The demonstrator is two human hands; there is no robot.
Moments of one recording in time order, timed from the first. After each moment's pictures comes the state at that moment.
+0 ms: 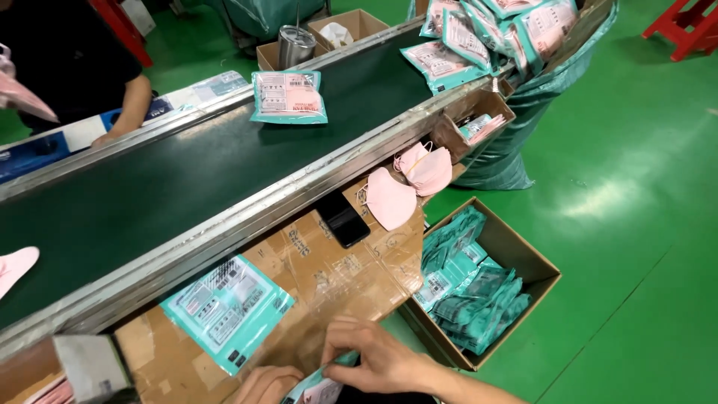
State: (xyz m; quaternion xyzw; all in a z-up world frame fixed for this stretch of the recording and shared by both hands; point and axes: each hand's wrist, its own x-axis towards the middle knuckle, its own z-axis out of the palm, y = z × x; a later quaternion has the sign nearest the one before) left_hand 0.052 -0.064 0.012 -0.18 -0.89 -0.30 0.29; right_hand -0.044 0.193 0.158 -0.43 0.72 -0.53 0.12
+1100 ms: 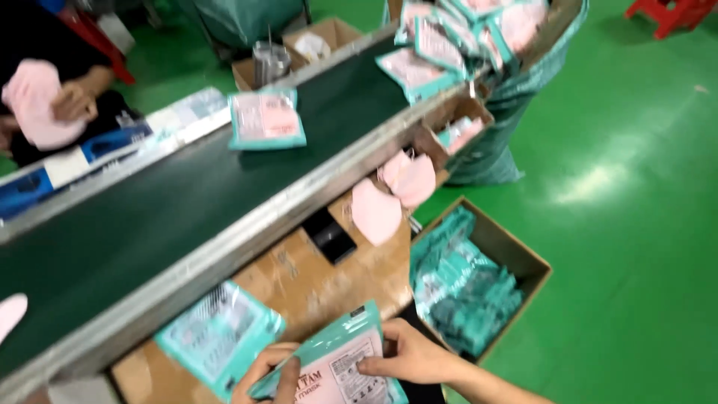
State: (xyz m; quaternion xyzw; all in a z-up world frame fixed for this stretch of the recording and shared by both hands) left_hand 0.004 -0.024 0.058 -0.02 -0.78 -0.58 0.24; right_hand -0.071 0.256 0.138 -0.17 0.63 -0.68 0.33
